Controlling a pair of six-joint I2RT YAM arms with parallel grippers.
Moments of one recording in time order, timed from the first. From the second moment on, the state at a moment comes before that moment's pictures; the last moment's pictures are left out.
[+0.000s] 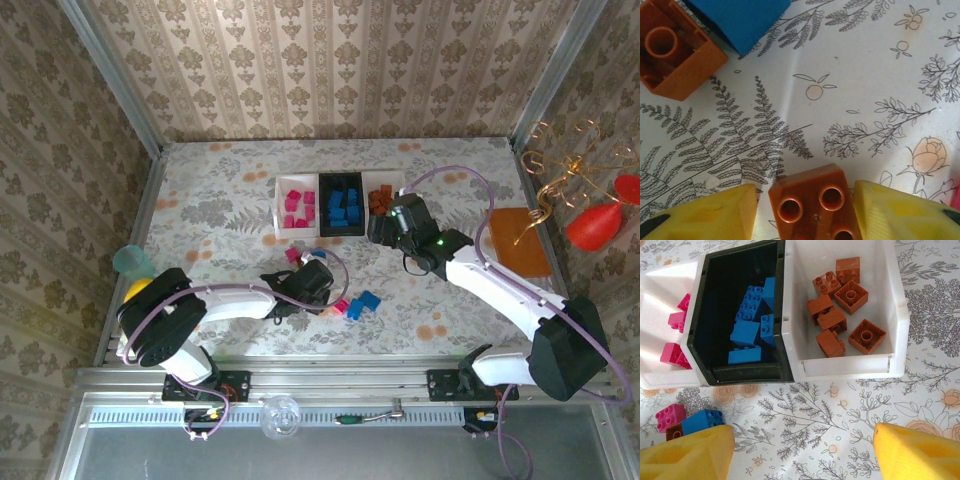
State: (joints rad) left arm -1.01 1.56 0.70 -0.19 -0.25 -0.48; right arm 0.53 1.30 0.93 -0.38 0.23 0.56
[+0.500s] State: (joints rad) left arm -0.99 1.49 0.71 -0.14 -0.14 -0.48; right arm 0.53 1.18 0.78 -0.37 0.26 0.60
